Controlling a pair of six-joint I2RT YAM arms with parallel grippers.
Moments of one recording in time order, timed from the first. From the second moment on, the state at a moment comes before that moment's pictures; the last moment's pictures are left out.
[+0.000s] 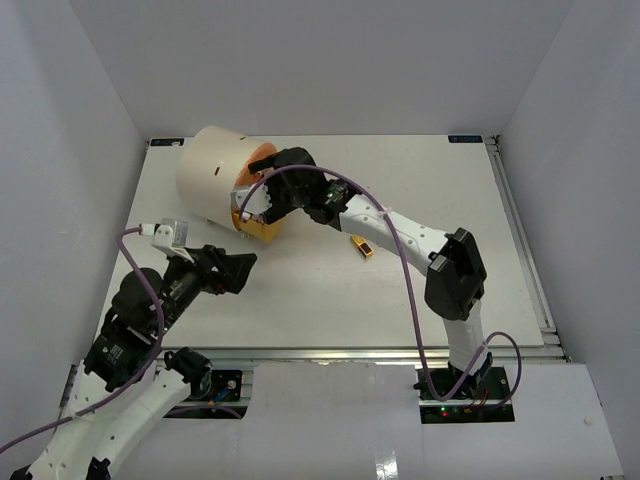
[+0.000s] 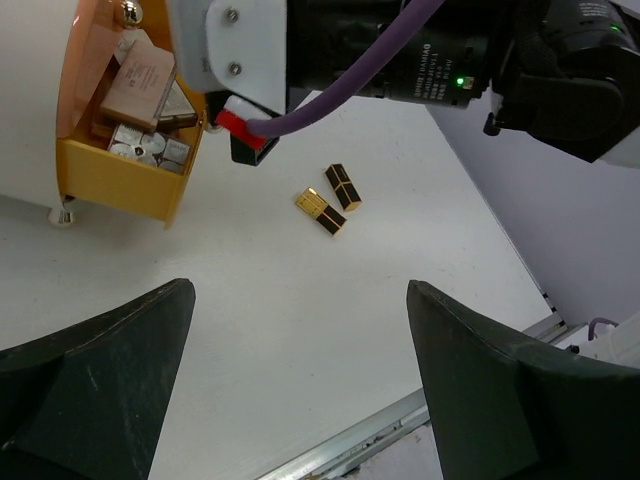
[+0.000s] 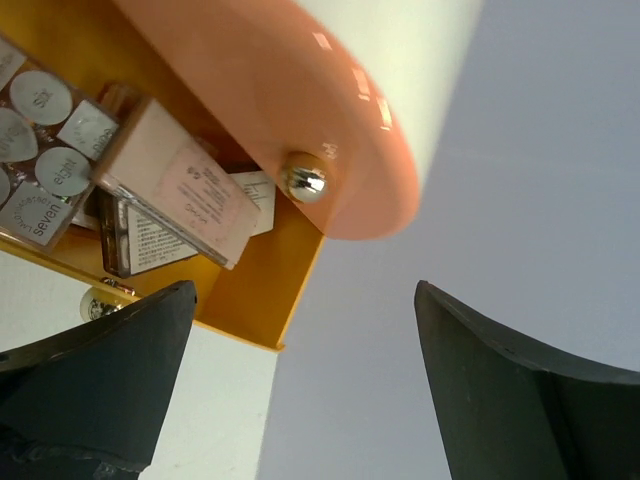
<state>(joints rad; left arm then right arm) -0.56 0.44 0.84 -0.51 -0.06 -0.46 0.90 1.95 1.85 -0.30 0.01 -1.23</state>
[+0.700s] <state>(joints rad) -0.26 1.27 1.45 -0.43 -0.07 -0.19 0.56 1.64 1.41 -0.13 -0.37 -0.05</state>
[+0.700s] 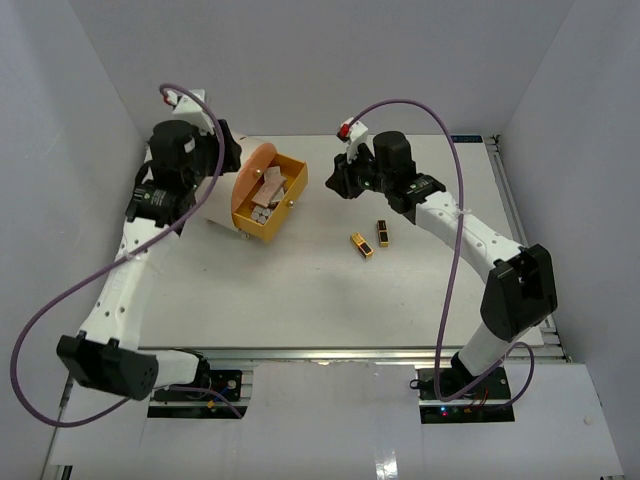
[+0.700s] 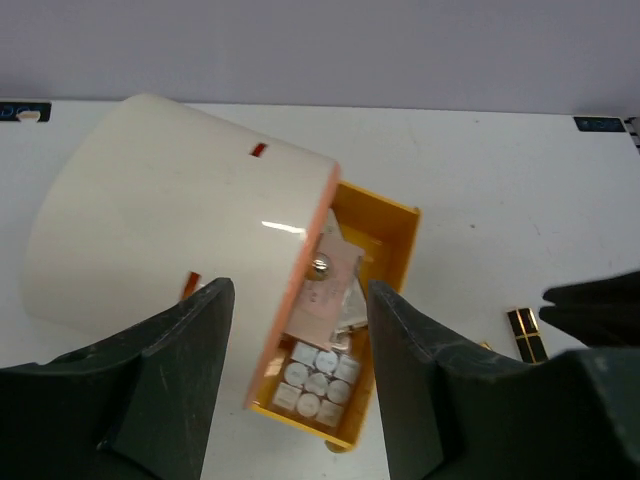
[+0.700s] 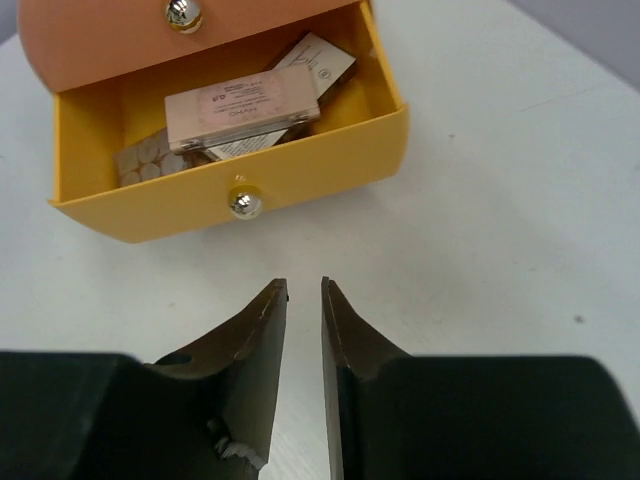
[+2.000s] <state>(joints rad) 0.18 1.70 1.44 -0.07 0.53 -0.16 0.70 2.34 2.06 -0.07 -0.32 0.52</state>
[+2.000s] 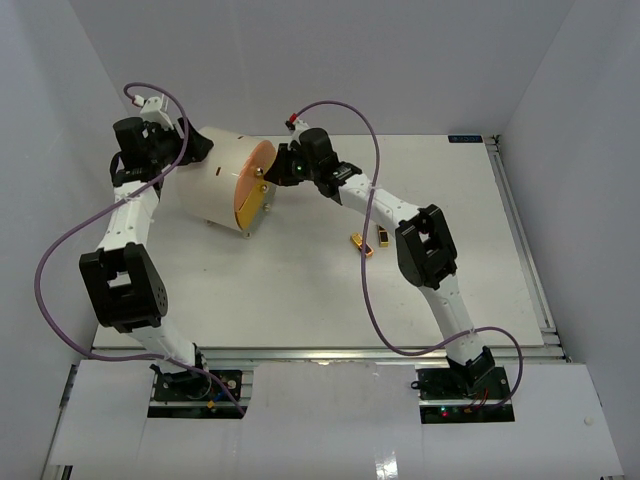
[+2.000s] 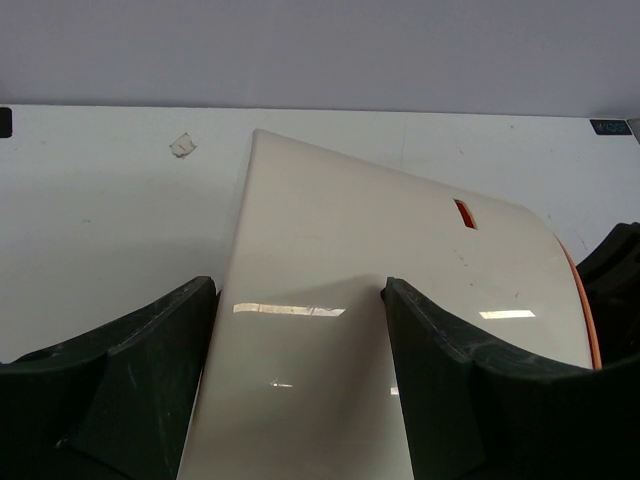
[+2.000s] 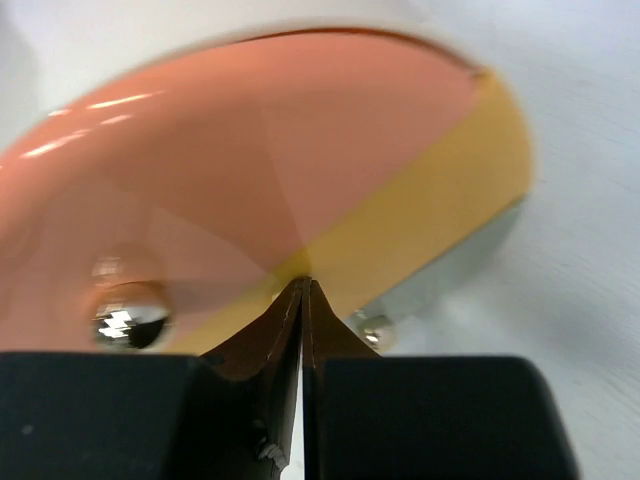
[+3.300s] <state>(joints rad) 0.18 1.70 1.44 -0.08 0.52 -0.24 0.61 2.45 1.83 0.23 -0.81 0.29</state>
